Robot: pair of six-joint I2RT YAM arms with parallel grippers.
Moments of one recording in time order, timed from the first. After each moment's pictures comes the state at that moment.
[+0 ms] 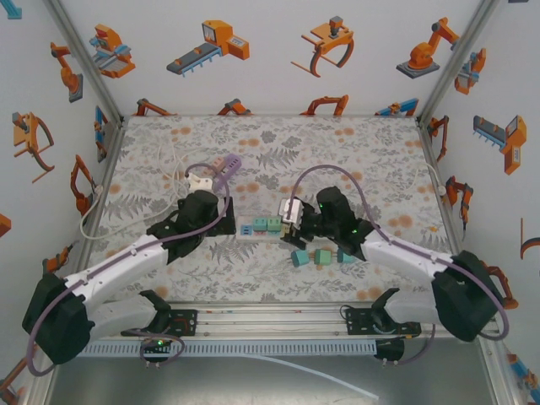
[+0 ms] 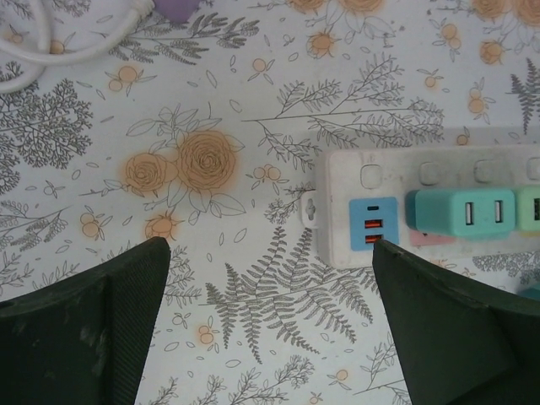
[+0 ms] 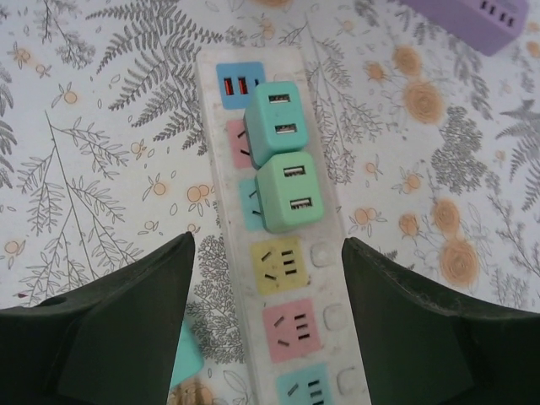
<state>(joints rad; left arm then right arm) -0.72 1.12 0.65 -0.26 -0.37 -0.51 0.70 1.30 0.64 0.09 -0.49 -0.59</state>
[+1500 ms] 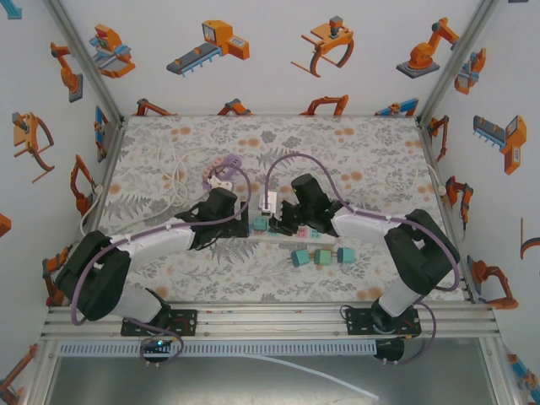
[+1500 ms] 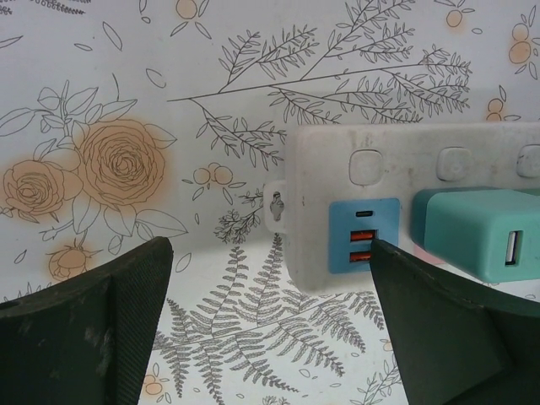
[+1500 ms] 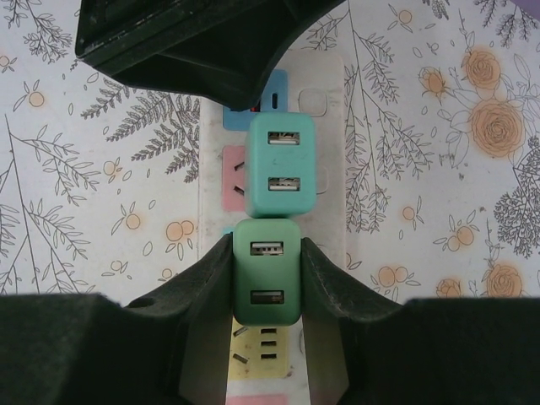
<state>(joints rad) -0.73 1.43 0.70 -0.16 -0.25 -0.52 0.70 1.62 0.85 0.05 -0.58 -0.63</state>
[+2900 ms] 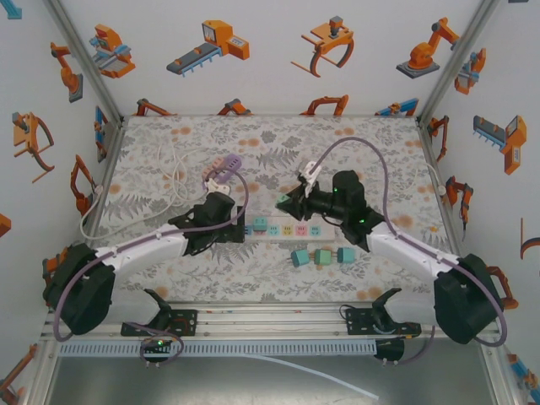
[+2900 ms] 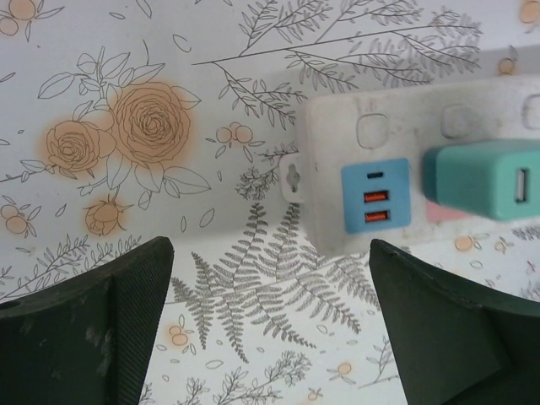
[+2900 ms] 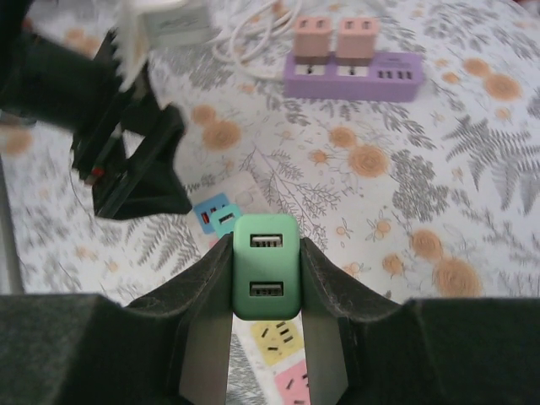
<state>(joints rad) -0.77 1.29 0.67 -0.27 -0.30 -0.50 0.56 1.22 0.68 0.31 -0.51 0.00</state>
